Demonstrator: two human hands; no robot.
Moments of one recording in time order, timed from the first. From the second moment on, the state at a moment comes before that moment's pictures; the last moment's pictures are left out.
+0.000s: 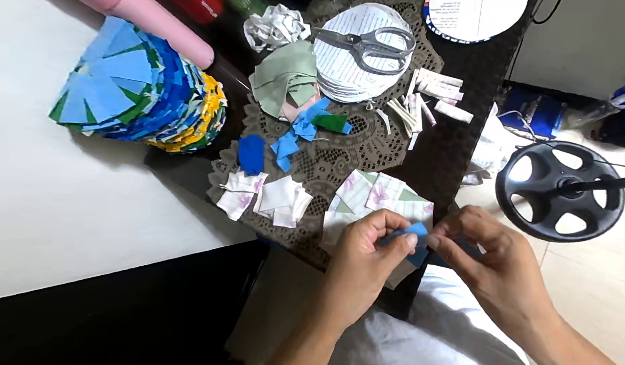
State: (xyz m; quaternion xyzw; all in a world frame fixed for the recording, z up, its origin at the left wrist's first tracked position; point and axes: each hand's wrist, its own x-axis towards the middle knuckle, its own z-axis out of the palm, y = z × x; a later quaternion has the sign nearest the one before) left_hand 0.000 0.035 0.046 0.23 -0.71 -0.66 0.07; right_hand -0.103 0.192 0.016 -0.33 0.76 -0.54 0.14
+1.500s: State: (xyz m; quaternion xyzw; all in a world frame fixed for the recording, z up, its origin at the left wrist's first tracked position) left_hand -0.017 0.047 0.031 0.15 -0.97 -0.18 0.01; right_hand -0.079 0.204 -0.036 -0.37 0.81 -0.46 -0.04
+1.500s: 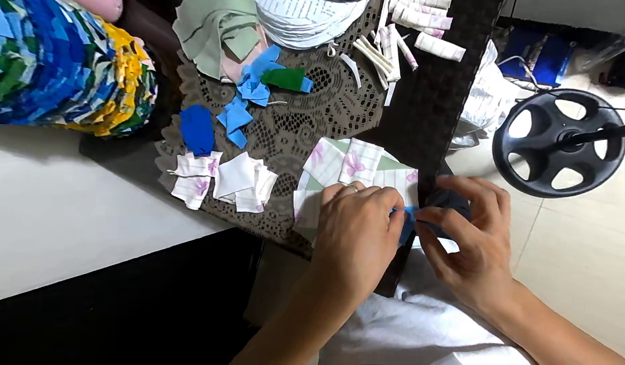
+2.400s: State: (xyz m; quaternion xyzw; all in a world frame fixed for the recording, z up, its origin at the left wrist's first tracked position) left_hand -0.003 0.026 0.036 0.21 -0.97 -0.10 0.08; right_hand -0.078 0.200 -0.043 -0.38 0.83 -0.42 -0.03
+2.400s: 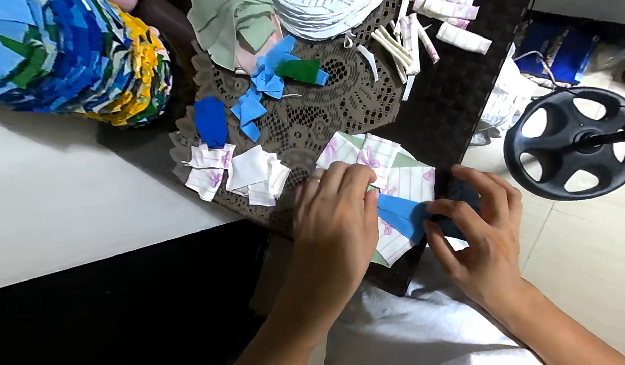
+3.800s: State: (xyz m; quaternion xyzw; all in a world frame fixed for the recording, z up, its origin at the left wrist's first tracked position) left_hand -0.016 0.035 0.005 0.15 -0.97 -0.20 0.07; right_hand -0.113 0.220 -0.039 -0.31 0.76 -0.56 0.02
